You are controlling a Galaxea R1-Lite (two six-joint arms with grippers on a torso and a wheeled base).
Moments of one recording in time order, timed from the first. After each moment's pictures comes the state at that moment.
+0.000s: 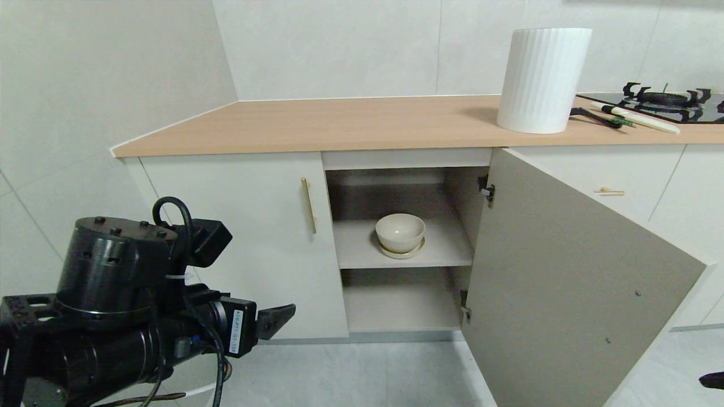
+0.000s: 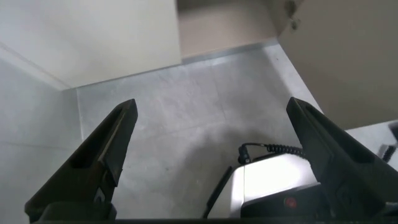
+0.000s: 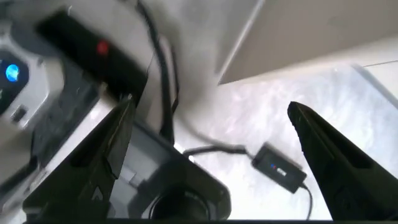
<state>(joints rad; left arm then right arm) -0.53 1.41 -0.65 -0.12 0.21 -0.23 0.62 0.95 -0.74 0.62 -0.10 -0.10</state>
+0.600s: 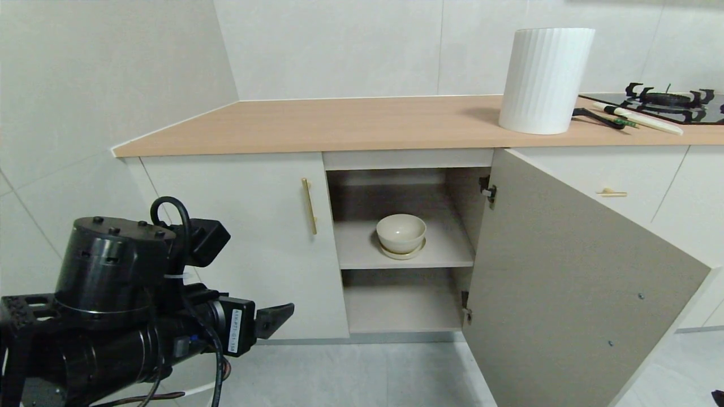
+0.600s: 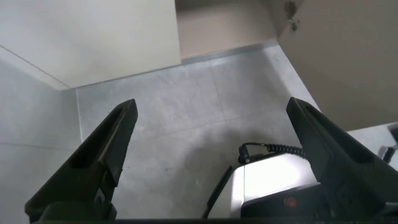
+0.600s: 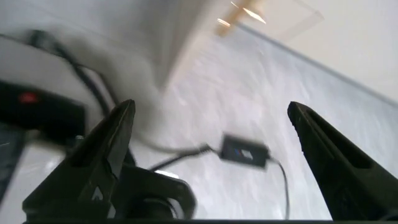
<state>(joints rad) -0.53 1.41 -0.65 -0.12 0.21 -0.23 0.28 0.96 -0.79 0.67 -0.28 -0.17</state>
